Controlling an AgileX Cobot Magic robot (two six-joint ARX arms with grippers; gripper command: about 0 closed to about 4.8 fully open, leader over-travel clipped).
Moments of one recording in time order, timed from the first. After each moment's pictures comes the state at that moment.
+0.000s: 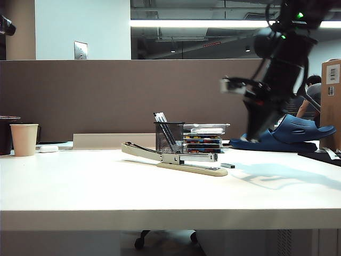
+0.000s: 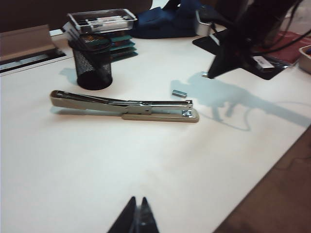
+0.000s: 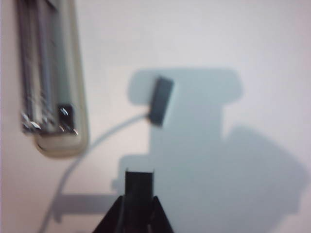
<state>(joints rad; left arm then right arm) 0.02 0.58 0.54 -0.28 0.73 0.21 0.22 1.95 1.60 -0.79 -0.25 -0.52</state>
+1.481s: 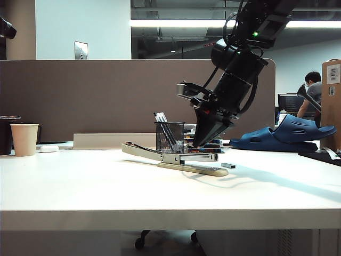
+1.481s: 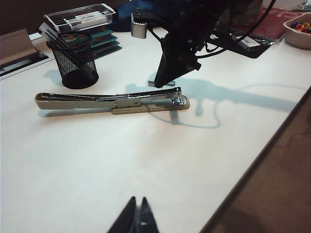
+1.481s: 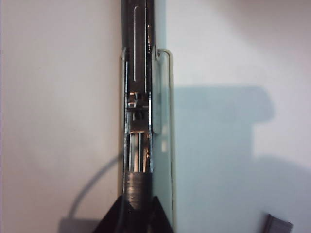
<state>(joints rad) 0.02 0.58 0.54 -0.34 0.78 0.35 0.38 2.10 1.70 -0.65 -0.36 -0.37</state>
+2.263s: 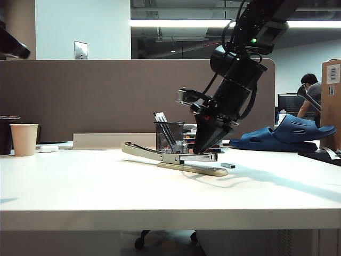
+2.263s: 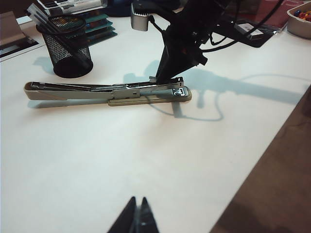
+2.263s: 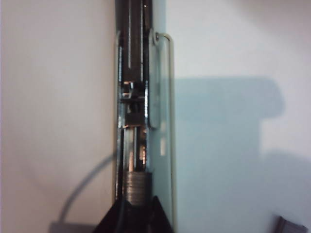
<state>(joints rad) -0.01 0.74 0.54 -0.24 0.77 0.37 0.38 2.13 1.70 -0.65 -0.36 -0.36</state>
